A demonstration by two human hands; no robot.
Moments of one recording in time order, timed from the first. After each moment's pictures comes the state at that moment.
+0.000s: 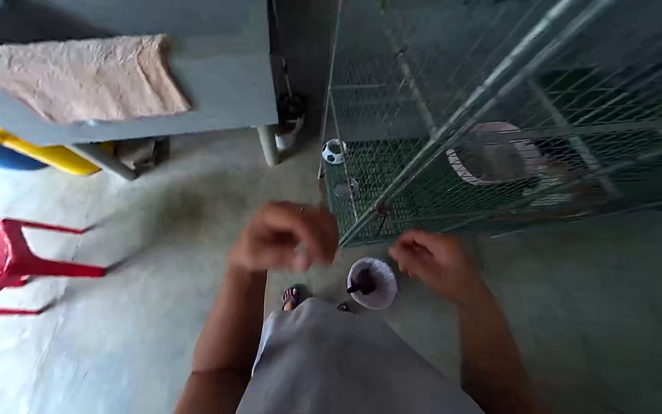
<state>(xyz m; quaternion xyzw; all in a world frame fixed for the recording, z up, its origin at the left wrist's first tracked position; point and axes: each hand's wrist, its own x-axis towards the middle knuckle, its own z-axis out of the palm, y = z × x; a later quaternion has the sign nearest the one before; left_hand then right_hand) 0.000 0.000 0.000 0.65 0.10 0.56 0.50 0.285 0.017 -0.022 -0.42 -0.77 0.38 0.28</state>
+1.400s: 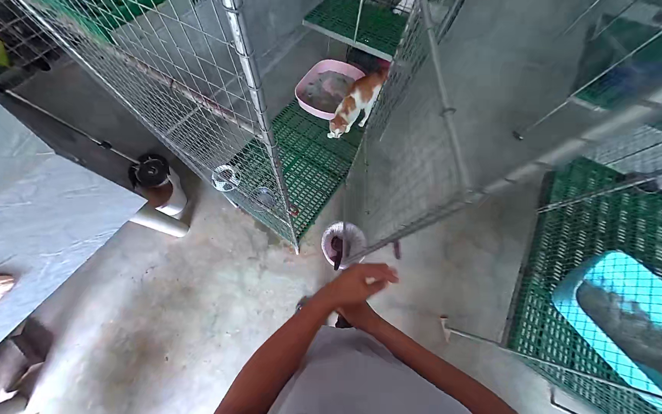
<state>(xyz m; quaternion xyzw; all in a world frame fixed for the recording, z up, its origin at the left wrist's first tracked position) 0.148 0.003 -0.172 0.76 0.07 0.07 0.64 0.198 -0.102 -0.235 -0.69 -0.38 0.52 0.31</state>
